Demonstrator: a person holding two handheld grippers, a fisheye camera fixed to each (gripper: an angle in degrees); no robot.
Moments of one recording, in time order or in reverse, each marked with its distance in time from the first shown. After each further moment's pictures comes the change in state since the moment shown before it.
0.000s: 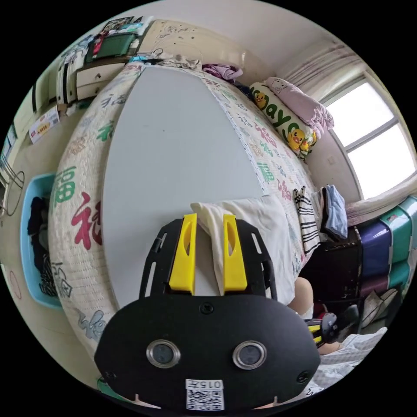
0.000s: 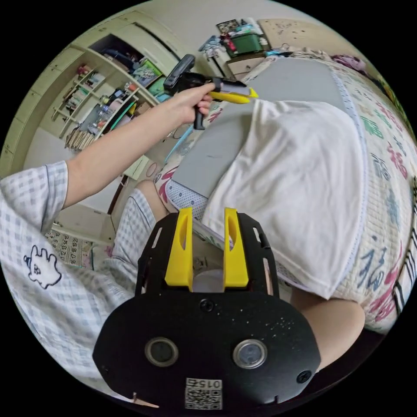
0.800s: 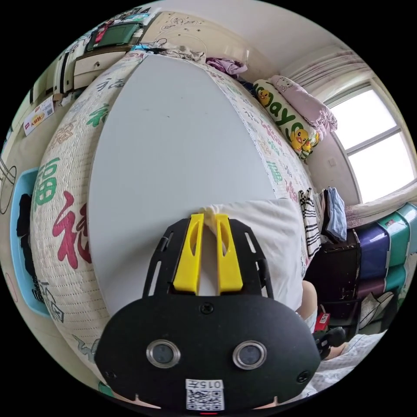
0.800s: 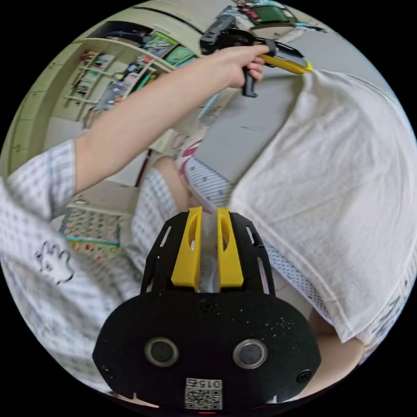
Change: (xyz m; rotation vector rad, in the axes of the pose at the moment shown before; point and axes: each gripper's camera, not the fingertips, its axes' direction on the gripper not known) left arm -0.032 -0.059 -0.020 -0.028 -0.015 -0.006; right arm 0.061 -0.072 0.129 -0.210 -0.296 -0.082
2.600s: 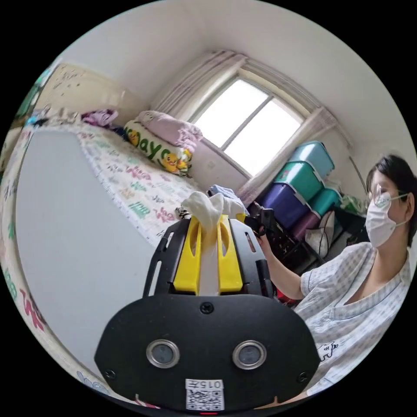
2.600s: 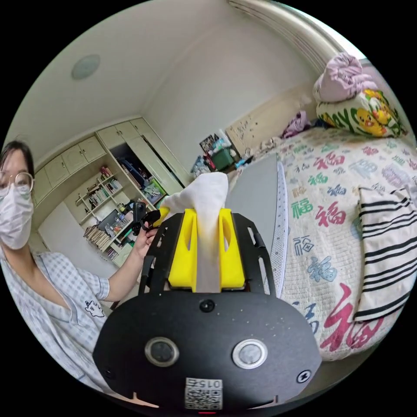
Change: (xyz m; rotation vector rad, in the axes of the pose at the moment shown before) left arm 0.213 0.174 -0.087 0.250 0.582 0.614; right arm 0.210 0.338 -0.037 1.085 0.250 0.030
